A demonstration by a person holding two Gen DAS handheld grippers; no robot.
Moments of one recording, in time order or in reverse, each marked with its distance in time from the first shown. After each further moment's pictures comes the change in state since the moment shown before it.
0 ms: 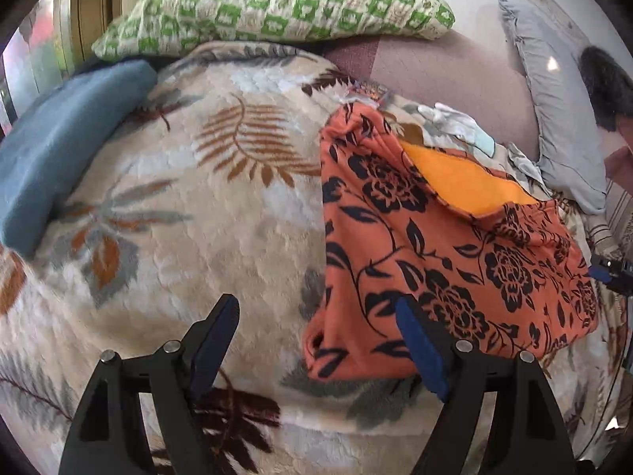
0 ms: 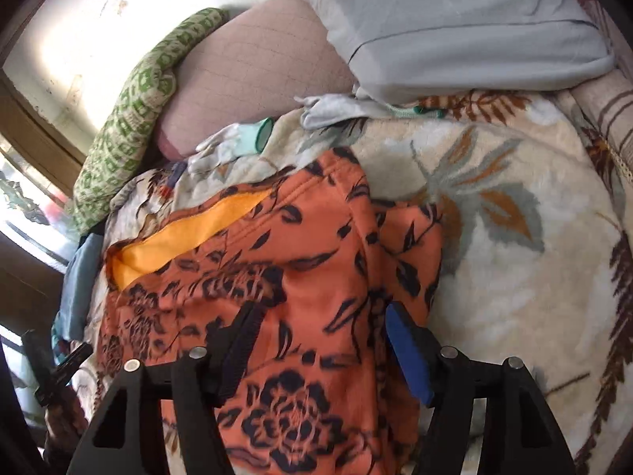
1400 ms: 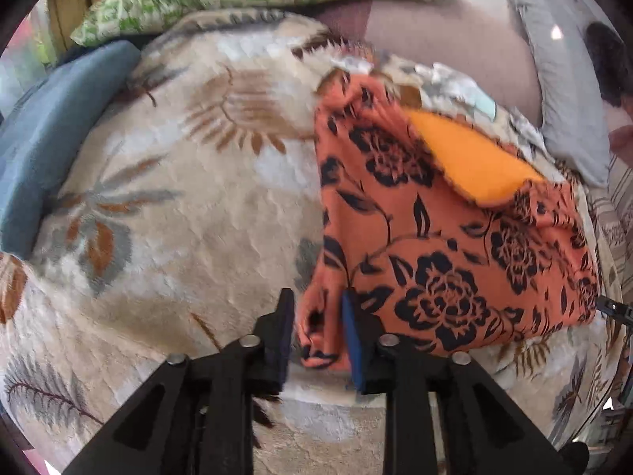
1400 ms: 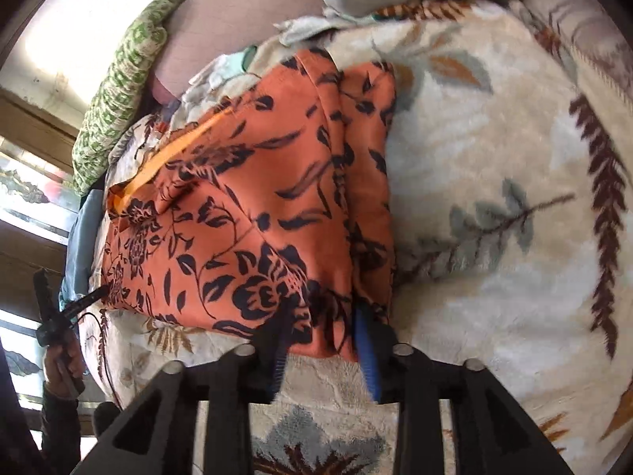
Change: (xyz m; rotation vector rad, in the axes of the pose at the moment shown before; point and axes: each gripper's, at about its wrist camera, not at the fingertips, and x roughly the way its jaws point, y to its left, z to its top) left arm -0.016 -0.004 0.015 0.044 0.067 0.028; right arm -0.031 -0.008 -0.073 0.045 0.134 -0.023
